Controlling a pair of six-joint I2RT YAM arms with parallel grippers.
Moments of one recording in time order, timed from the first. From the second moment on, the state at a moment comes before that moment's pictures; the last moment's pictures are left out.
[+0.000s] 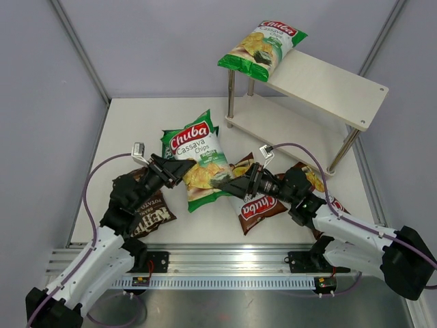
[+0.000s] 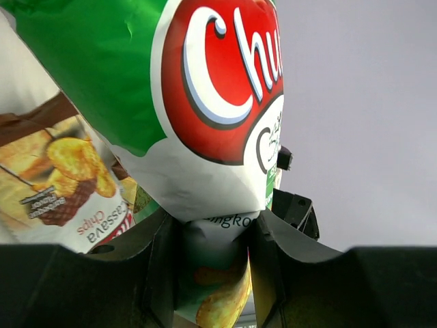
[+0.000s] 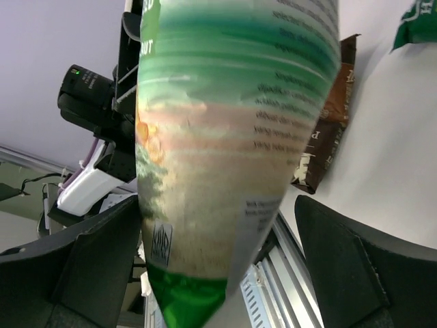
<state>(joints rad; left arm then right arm) -0.43 0.61 0.43 0.26 0.30 -1.29 0.77 1.02 0.48 0.61 -0.40 1.00</state>
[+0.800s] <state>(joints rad) -0.51 0.55 0.76 -0.17 0.04 -0.92 0.80 0.78 0.65 0.24 -0.27 0.86</state>
